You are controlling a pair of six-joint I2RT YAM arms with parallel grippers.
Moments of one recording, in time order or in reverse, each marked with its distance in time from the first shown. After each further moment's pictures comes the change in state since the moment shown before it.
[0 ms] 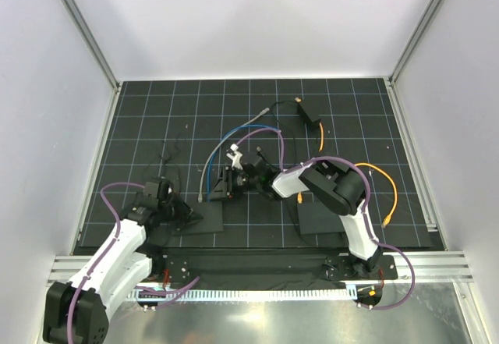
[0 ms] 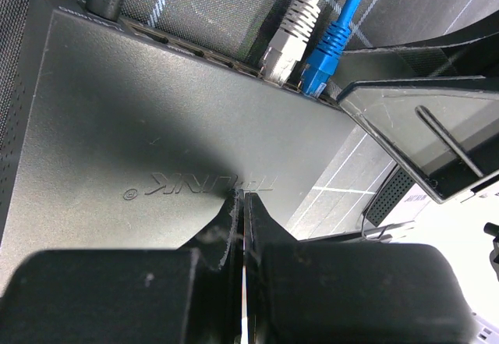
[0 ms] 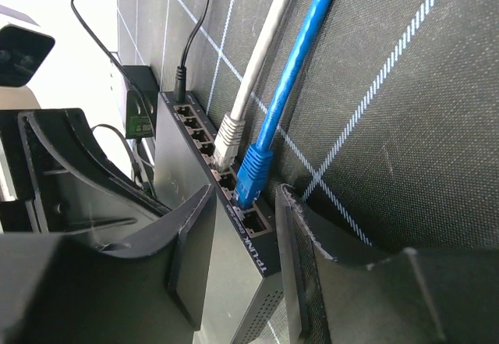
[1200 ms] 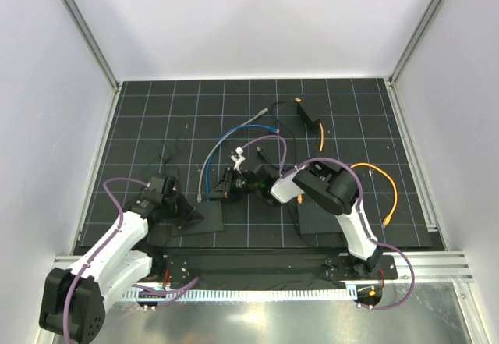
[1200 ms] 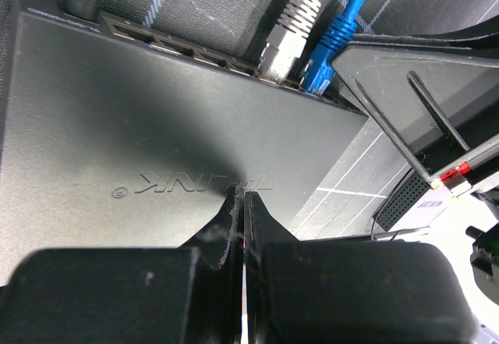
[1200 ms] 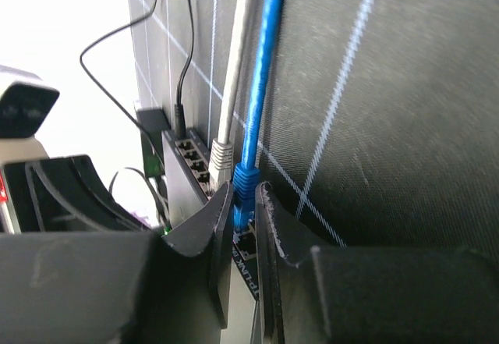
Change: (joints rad) left arm -0.056 0.099 0.055 -0.030 -0.053 -0.018; right arm 0.016 0.053 -0.028 0.136 0.112 0.179
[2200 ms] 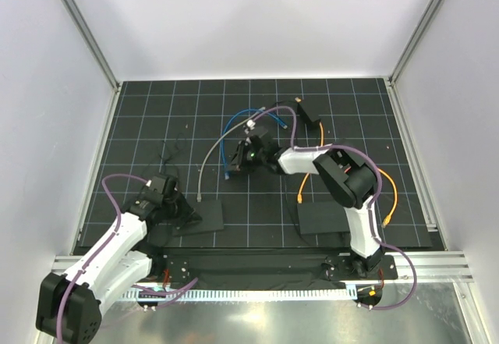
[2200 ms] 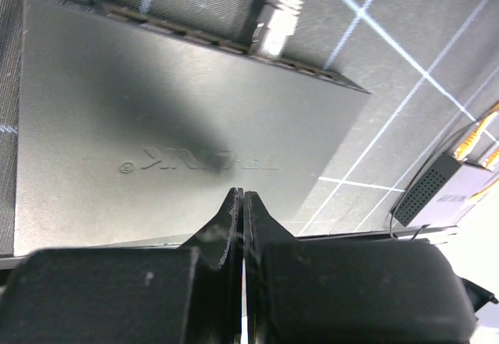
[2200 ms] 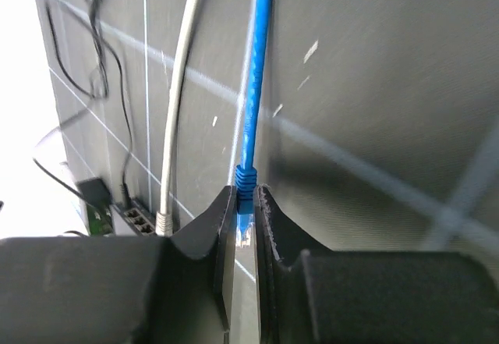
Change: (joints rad) left arm -0.049 -0.051 0.036 -0.070 -0.050 0.026; right arm -0.171 -0.076 0.219 -0.518 0.057 -0.261
